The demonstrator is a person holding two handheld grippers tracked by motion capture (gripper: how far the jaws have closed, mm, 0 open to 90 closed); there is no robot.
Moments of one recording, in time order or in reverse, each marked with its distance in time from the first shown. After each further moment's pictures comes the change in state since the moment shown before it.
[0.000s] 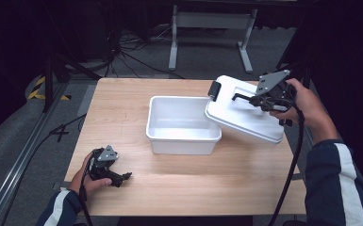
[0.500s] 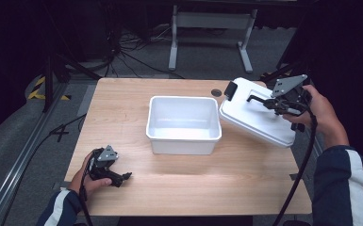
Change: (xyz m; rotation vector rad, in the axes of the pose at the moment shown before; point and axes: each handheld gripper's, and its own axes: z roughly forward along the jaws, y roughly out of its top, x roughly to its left) left arm 0.000 0.000 0.000 0.001 0.001 -0.002; right arm -0.008 -0.047 0.001 0.024 -0.032 0.104
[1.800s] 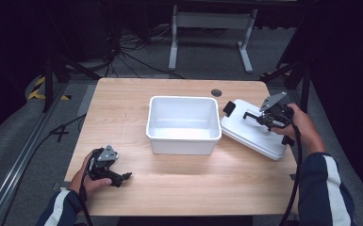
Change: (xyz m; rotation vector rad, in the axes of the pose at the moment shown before) left arm -0.001 0.000 0.000 0.002 -0.006 -0.009; right arm 0.014 -0.046 0.089 0.112 0.086 0.104
